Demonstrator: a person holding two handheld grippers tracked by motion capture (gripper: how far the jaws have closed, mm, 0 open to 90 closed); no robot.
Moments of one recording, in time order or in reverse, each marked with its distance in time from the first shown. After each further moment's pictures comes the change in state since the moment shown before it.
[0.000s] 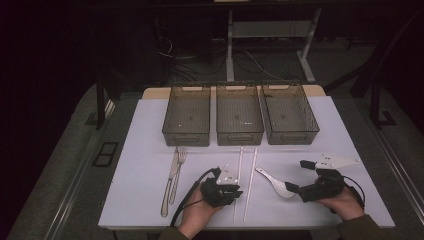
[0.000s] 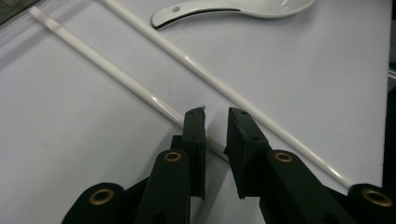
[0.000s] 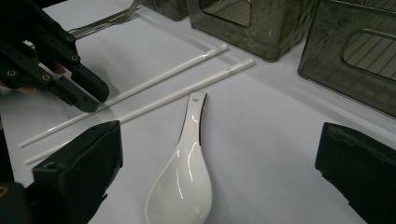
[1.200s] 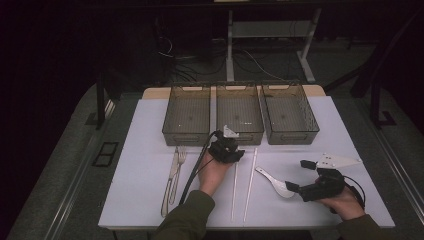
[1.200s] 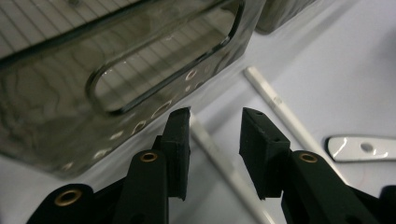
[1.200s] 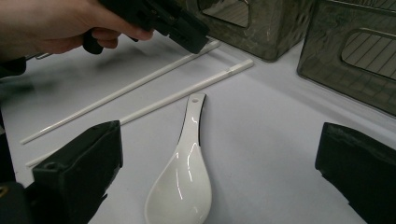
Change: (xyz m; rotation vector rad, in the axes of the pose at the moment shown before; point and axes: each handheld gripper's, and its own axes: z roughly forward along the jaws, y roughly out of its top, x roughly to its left) left arm 0.089 0.060 0.047 -0.027 0.196 -0.239; right arm -0.002 0.000 -0.001 -0.007 0.006 0.011
